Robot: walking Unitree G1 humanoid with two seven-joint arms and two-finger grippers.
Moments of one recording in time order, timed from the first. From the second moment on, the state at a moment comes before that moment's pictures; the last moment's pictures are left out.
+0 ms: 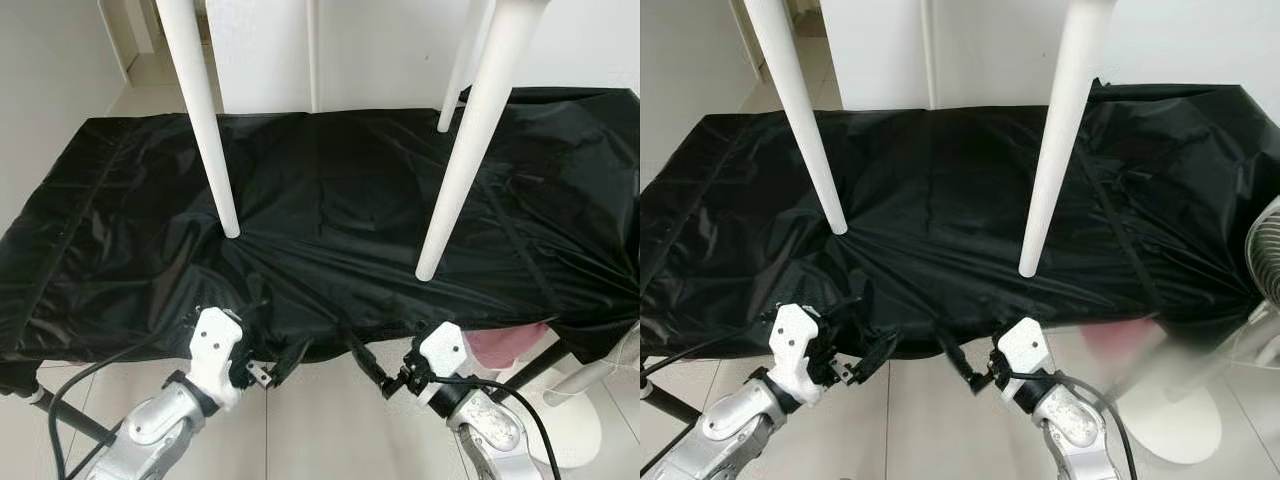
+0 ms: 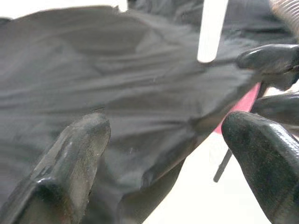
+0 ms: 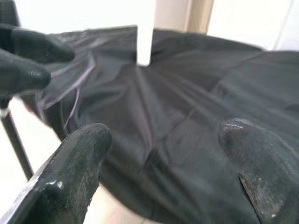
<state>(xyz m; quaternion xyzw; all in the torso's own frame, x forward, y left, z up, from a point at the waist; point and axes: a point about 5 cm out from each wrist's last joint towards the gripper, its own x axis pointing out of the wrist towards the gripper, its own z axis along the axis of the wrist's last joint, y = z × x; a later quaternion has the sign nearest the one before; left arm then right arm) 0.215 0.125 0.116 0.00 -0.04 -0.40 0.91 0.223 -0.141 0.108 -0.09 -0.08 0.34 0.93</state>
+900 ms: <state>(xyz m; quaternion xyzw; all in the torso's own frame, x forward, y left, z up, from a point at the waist) 0.185 0.166 0.016 0.11 0.15 -0.38 0.90 0.190 -0.170 -0.001 -0.16 0.21 0.52 0.81</state>
